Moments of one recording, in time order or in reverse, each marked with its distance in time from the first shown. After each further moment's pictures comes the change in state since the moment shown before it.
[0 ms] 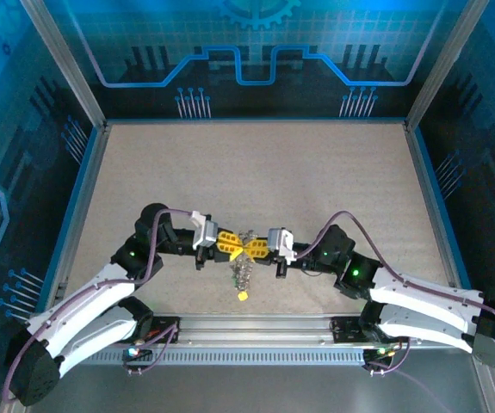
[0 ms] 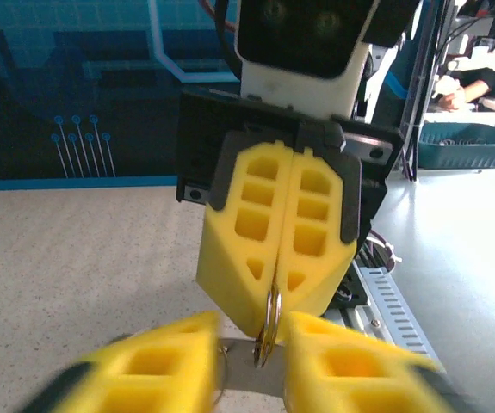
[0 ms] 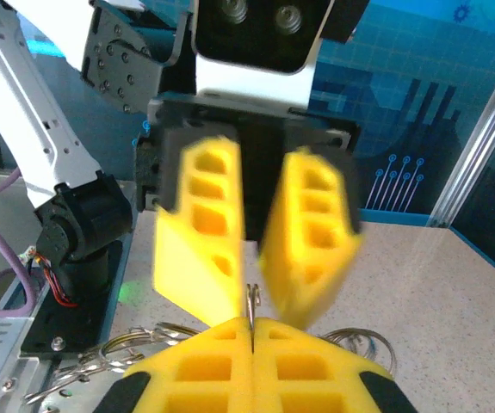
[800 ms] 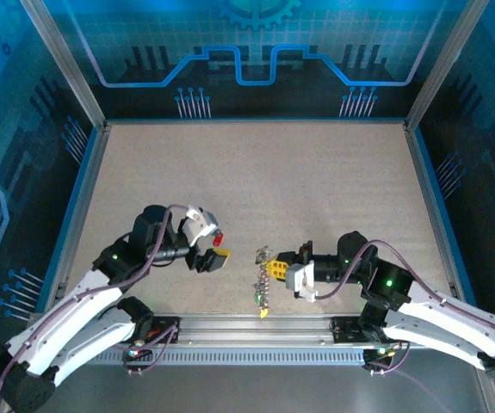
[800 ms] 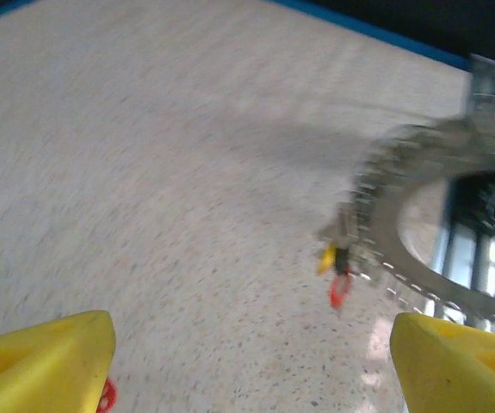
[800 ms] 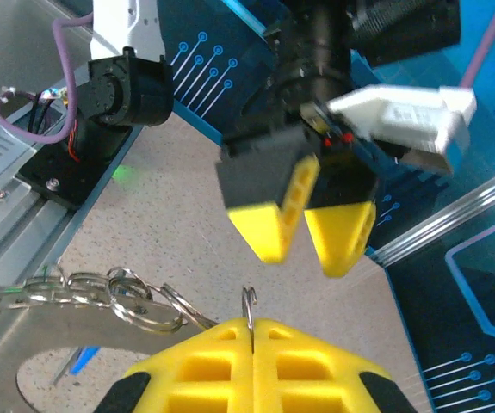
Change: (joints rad) left arm -0.004 -0.075 0.141 -0.648 -0.562 -0.039; right arm 0.000 -0.281 0.070 -0.511 -0.042 -0.603
